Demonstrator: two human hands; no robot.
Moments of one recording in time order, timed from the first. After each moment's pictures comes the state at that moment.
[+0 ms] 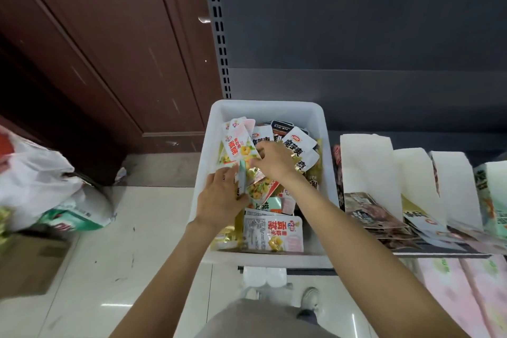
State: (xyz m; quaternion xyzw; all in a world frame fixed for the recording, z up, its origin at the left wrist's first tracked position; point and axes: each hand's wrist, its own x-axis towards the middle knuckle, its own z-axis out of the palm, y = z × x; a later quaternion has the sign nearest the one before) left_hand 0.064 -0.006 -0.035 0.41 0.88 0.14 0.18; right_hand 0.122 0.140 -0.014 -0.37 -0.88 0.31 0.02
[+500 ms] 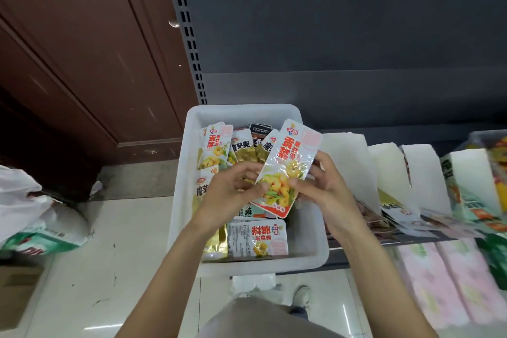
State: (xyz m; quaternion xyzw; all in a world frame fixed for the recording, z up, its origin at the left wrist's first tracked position) left_hand 0.095 0.018 0.035 0.37 0.67 0.51 0.40; right_hand 0.256 0.117 0.046 -0.37 -0.55 0.70 0.25
